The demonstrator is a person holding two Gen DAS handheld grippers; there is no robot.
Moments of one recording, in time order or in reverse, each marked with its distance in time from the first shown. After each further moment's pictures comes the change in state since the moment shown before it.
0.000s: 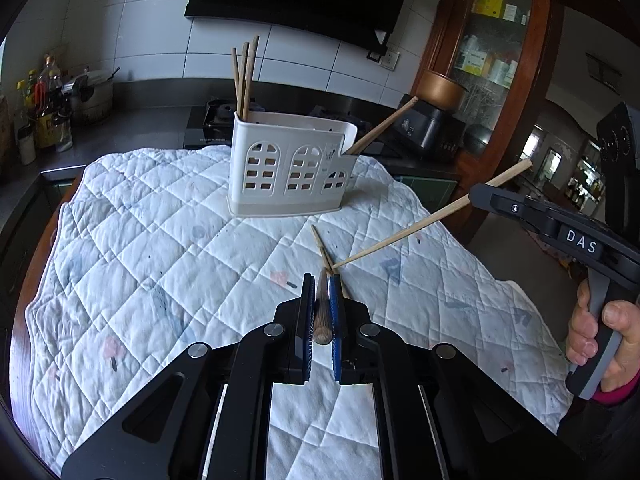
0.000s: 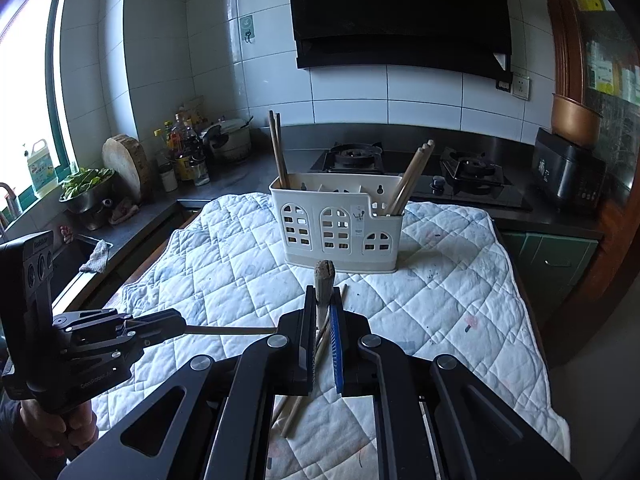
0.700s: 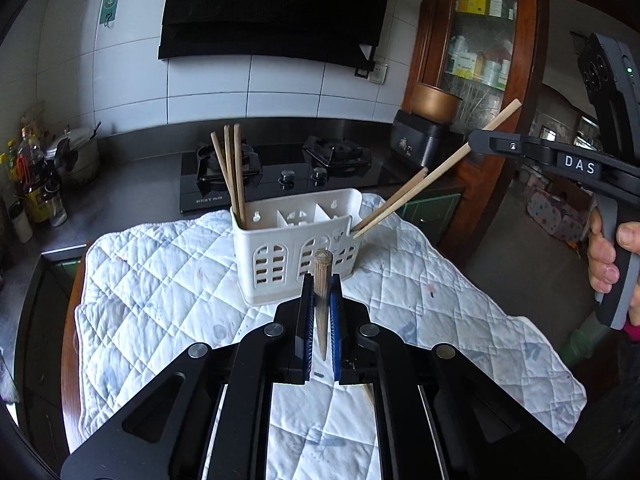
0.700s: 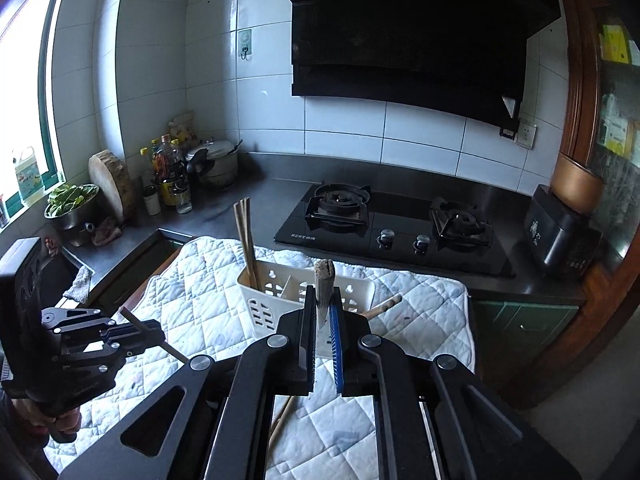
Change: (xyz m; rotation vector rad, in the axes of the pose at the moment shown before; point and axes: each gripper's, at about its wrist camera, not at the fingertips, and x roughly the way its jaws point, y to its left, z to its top) left arm 0.007 0.004 0.117 0.123 -0.032 0.016; right arm 0.006 -0.030 0.141 -0.085 -0.021 -0.066
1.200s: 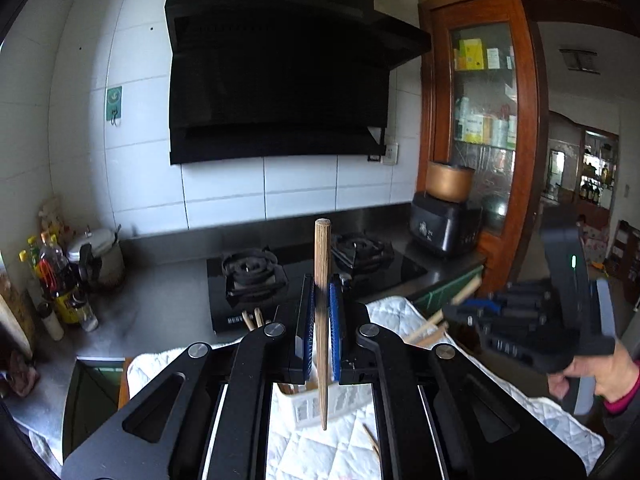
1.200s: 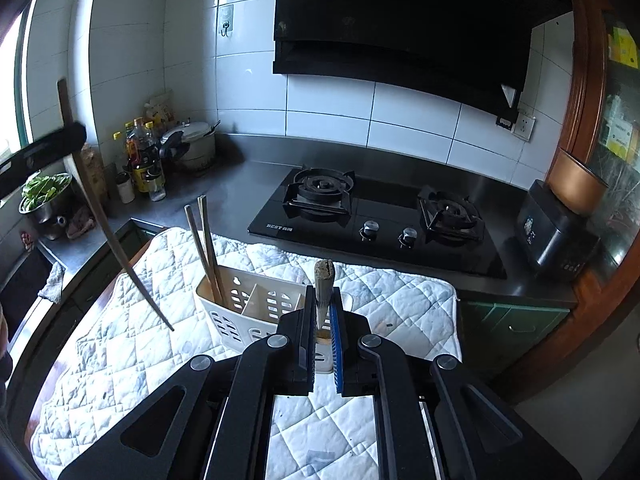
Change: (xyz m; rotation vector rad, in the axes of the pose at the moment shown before) left arm -0.027 -0.010 0.132 0.086 -0.261 0.094; right arm 0.062 -0.018 0.023 -0.012 0.093 -0.044
